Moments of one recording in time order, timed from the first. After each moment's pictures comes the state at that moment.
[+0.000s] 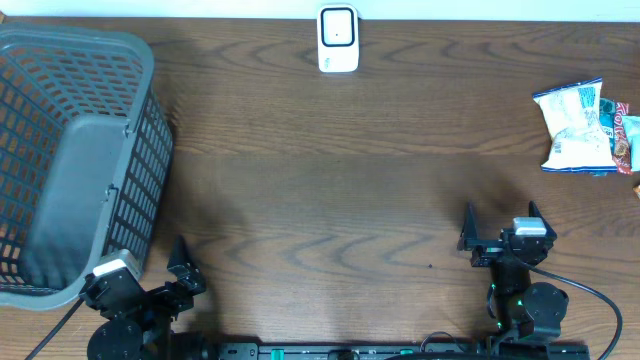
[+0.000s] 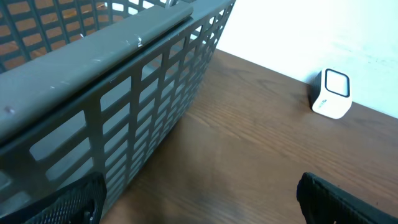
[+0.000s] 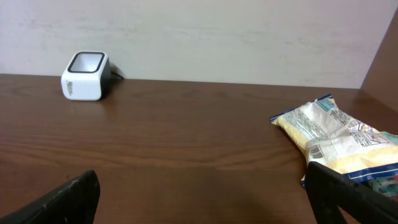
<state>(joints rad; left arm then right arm) 0.08 0.01 0.58 -0.89 -0.10 -0.30 -0.08 0.01 0.01 -0.07 -0.07 -0.06</state>
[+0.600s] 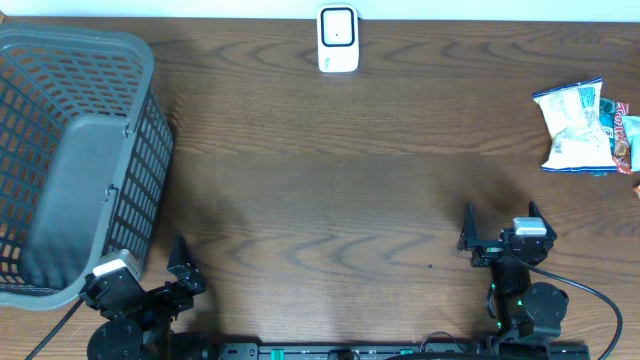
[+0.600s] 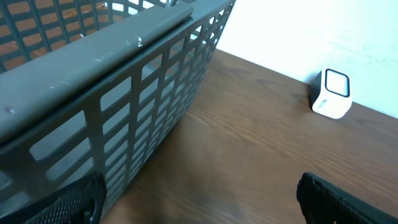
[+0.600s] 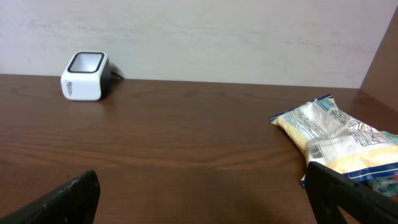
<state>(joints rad) 0.08 0.01 0.58 -0.89 -0.10 -0.30 -0.08 0.01 0.01 -0.07 -0.07 -0.05</state>
